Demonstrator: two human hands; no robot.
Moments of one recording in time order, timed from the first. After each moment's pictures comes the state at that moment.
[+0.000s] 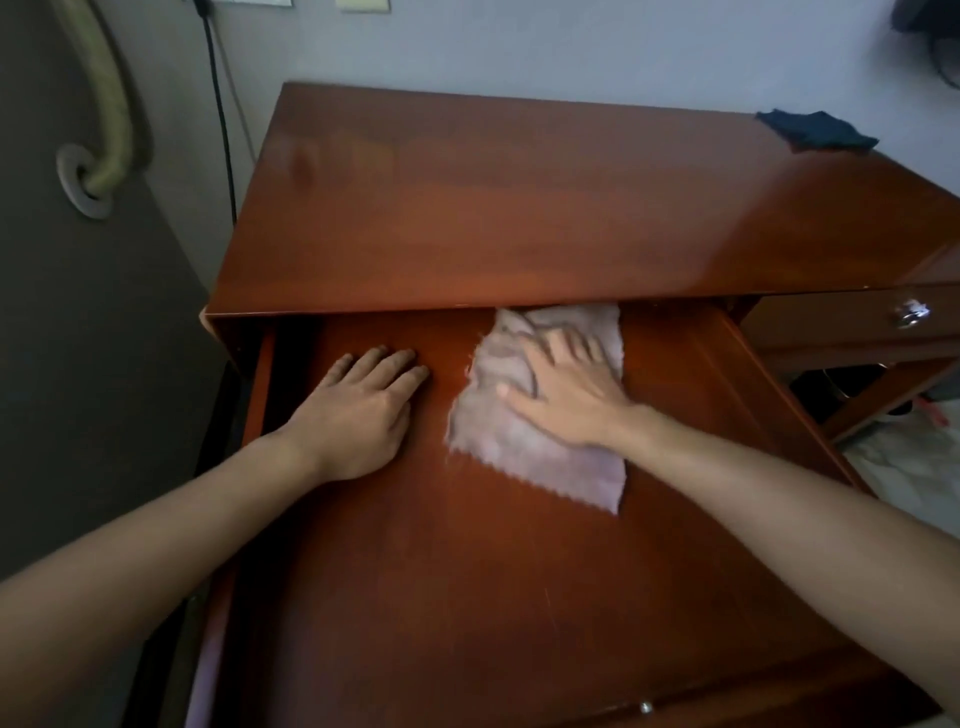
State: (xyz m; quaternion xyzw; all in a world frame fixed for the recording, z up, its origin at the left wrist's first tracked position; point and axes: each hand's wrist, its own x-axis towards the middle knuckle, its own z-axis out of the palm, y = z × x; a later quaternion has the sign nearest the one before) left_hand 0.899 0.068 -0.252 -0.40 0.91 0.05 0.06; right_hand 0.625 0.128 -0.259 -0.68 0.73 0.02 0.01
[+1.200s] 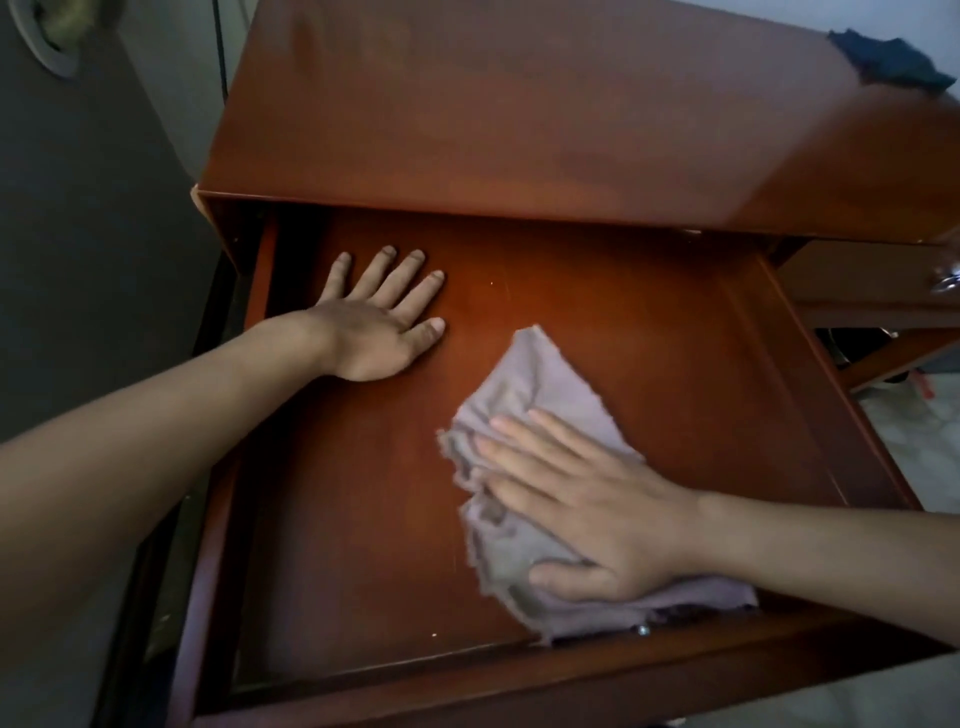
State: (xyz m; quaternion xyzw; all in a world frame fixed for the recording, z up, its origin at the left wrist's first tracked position) left_hand 0.891 0.054 -0.256 -0.43 0.88 0.14 0.15; right_hand 0.669 0.268 -0.256 -0.91 0.39 0.13 -0.01
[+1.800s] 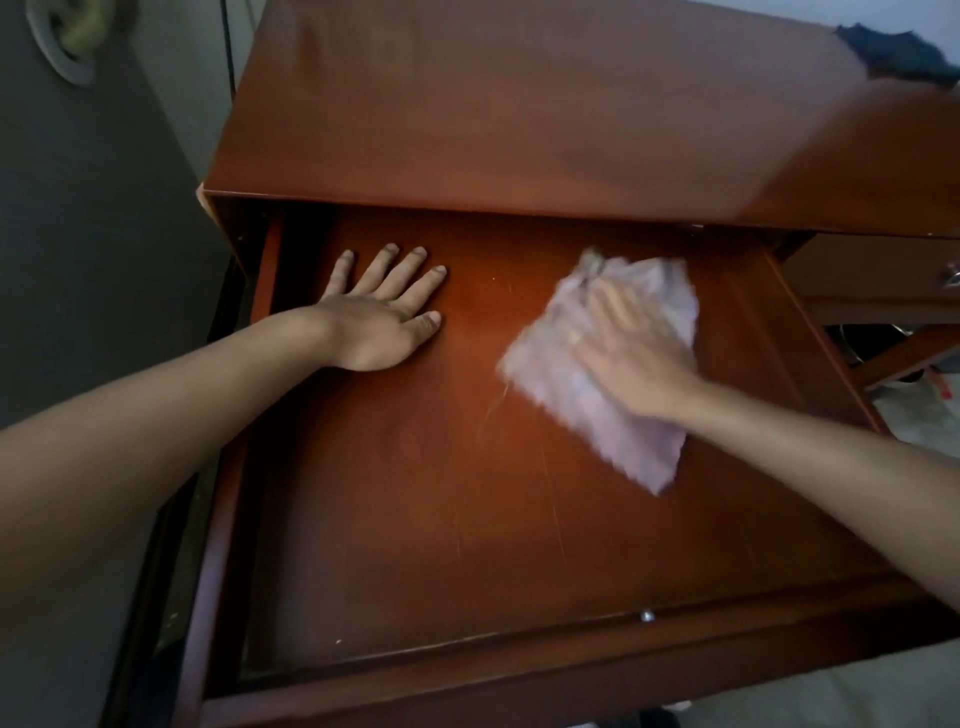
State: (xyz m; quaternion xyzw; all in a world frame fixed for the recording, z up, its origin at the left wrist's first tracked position) left_hand 0.892 0.052 -0.257 -0.43 0.88 0.16 0.13; right_hand 0.608 0.175 -0.271 -0.69 0.72 -0.02 0.02
